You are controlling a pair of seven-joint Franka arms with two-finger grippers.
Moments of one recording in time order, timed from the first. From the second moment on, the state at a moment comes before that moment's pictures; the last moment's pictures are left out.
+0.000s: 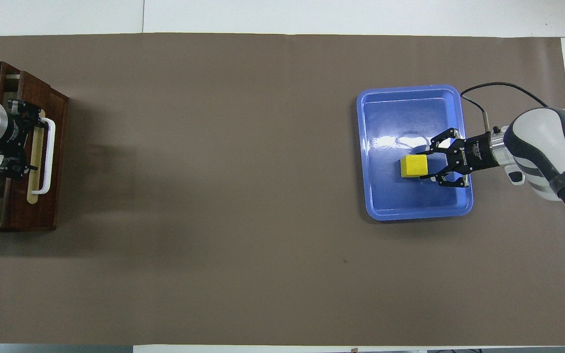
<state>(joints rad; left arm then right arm) 0.07 0.18 -0.01 -1.82 0.14 2.00 -1.34 -0.15 0.39 -0.01 -1.95 0.74 1.98 0.90</state>
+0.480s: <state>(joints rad) 0.11 0.18 -0.01 -1.83 0.14 2.02 -1.25 -0.14 0.37 -0.01 -1.92 0.74 1.95 0.92</state>
